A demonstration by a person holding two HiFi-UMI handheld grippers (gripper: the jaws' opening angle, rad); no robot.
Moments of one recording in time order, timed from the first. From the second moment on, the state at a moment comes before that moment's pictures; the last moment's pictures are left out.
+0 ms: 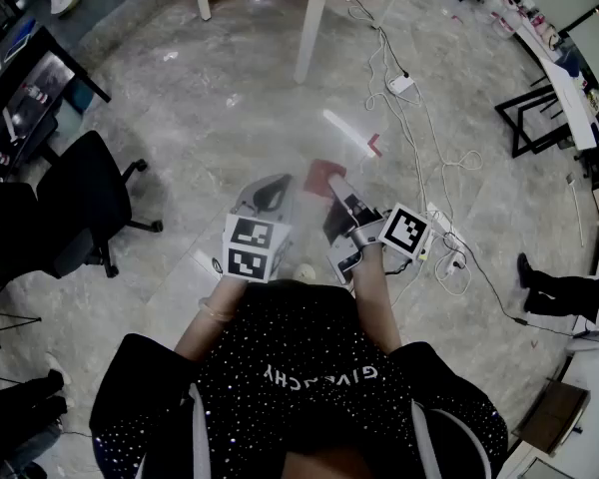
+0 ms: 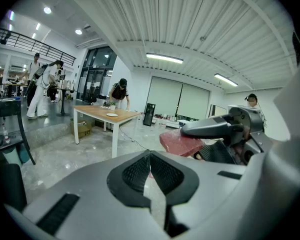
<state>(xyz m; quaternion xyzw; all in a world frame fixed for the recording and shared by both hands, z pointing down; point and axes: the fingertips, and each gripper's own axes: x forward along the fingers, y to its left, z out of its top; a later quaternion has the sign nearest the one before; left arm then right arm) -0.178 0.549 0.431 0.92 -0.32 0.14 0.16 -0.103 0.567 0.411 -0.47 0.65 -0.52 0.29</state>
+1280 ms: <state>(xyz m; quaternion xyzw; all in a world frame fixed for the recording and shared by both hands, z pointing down) -0.102 0.400 0.443 0.92 -0.32 0.13 0.18 -0.032 0.415 0.427 -0.47 0.66 -0.53 0.25</state>
